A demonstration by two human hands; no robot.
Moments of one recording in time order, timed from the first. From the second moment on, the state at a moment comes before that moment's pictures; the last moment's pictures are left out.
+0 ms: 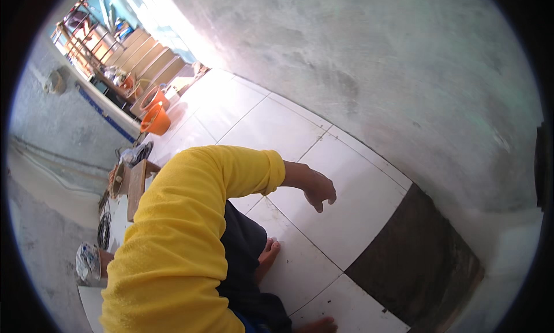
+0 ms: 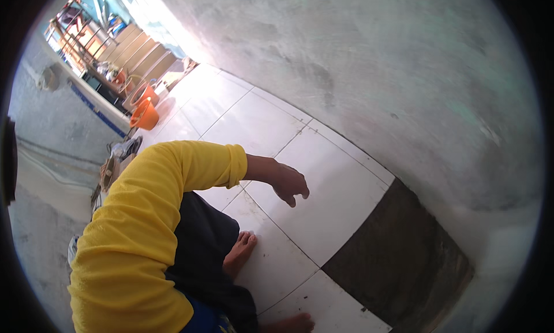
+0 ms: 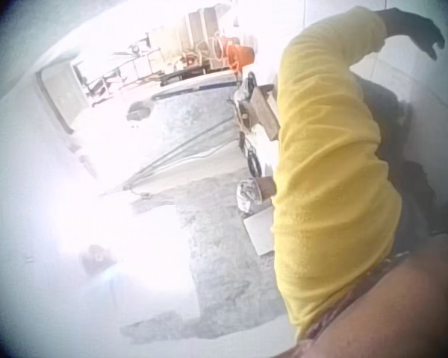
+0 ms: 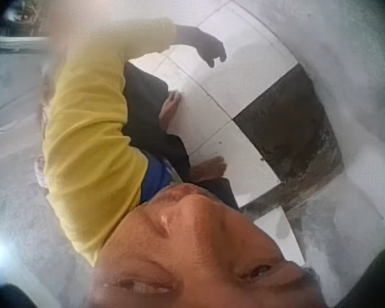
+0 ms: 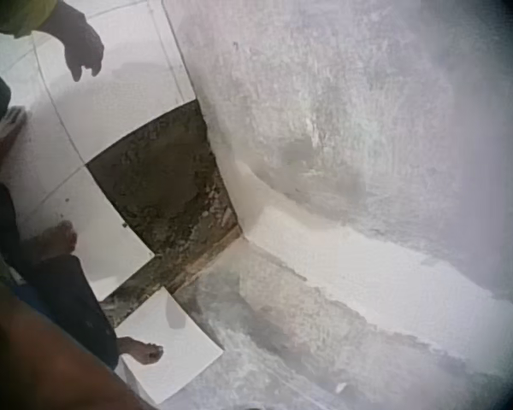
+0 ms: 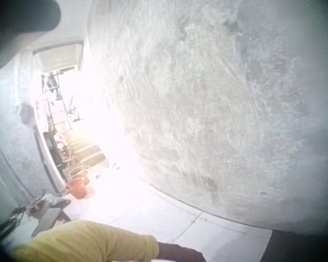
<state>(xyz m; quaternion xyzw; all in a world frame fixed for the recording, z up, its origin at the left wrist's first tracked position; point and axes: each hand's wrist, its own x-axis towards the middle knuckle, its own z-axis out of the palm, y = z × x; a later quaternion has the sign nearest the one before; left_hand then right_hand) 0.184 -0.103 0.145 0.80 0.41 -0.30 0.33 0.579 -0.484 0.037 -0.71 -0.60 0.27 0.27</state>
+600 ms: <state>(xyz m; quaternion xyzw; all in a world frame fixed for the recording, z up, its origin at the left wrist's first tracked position) 0.057 -0.404 0.313 0.30 0.76 0.07 0.57 0.566 -0.528 0.189 -0.60 -0.62 0.50 -0.04</state>
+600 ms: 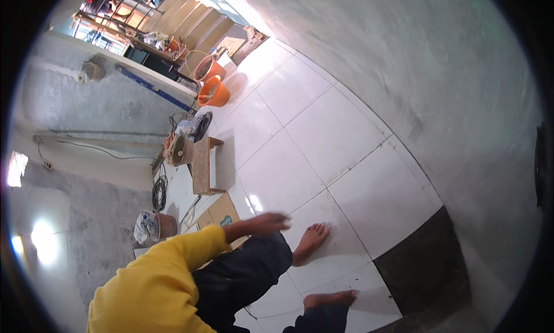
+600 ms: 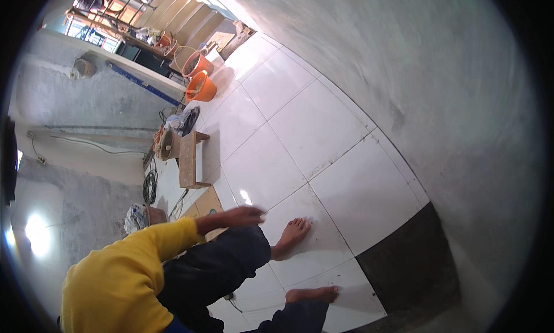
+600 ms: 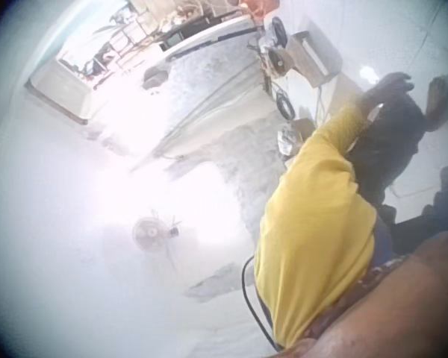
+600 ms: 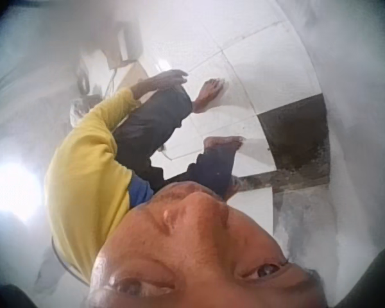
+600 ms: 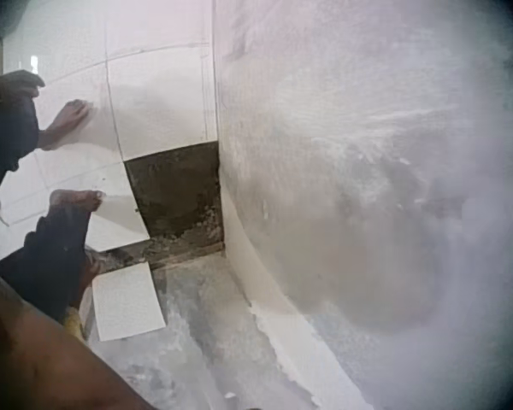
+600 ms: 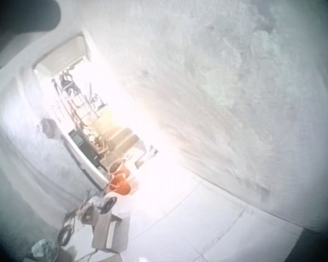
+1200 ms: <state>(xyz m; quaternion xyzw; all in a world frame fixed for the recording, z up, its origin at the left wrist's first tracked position) 0.236 -0.664 0.477 0.07 0.79 0.15 0.59 0.574 -0.472 0.387 -0.45 -0.72 0.49 -0.20</state>
